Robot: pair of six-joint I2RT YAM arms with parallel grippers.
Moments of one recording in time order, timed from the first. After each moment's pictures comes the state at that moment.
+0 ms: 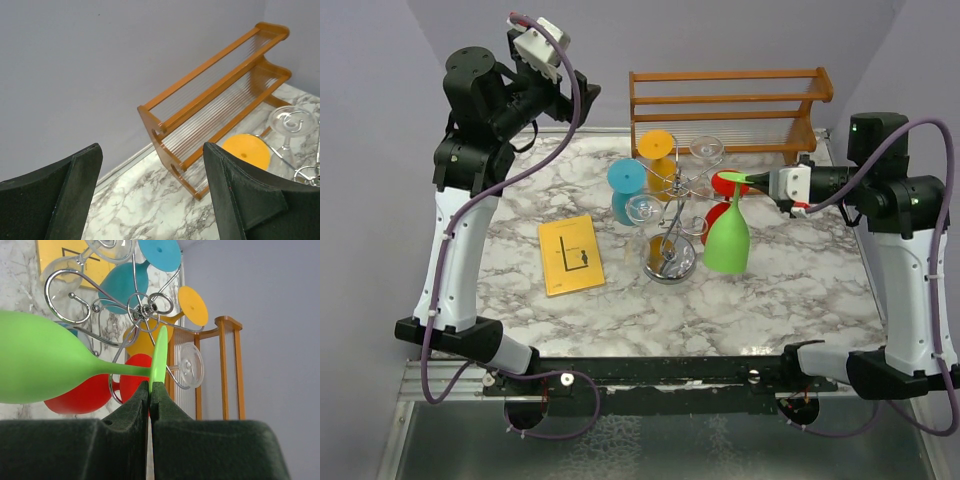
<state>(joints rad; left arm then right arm) -0.26 1.47 2.05 -0.52 0.39 0.18 0.14 1.25 1.85 -1.24 -0.98 -1.43</state>
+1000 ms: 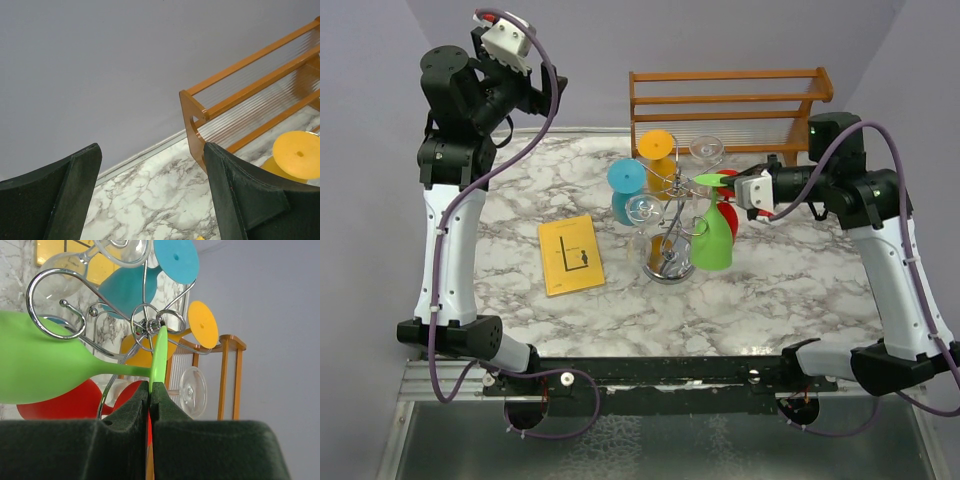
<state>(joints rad) -0.09 1.47 2.00 -0.49 0.38 0.17 0.32 1.28 1.75 -1.10 -0.84 -1.49</state>
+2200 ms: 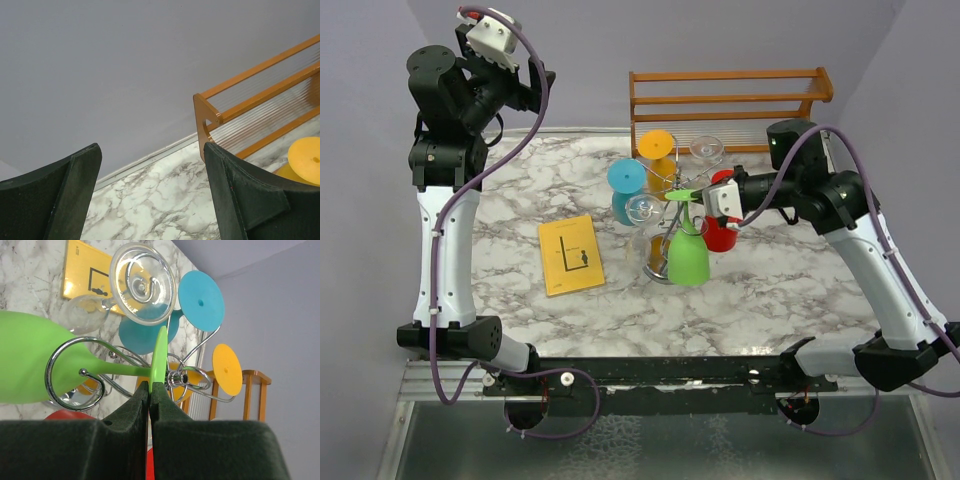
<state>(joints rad) -0.03 1.46 2.00 -0.47 0.39 0.16 0.53 1.31 1.68 -0.97 -0.76 -1.35</state>
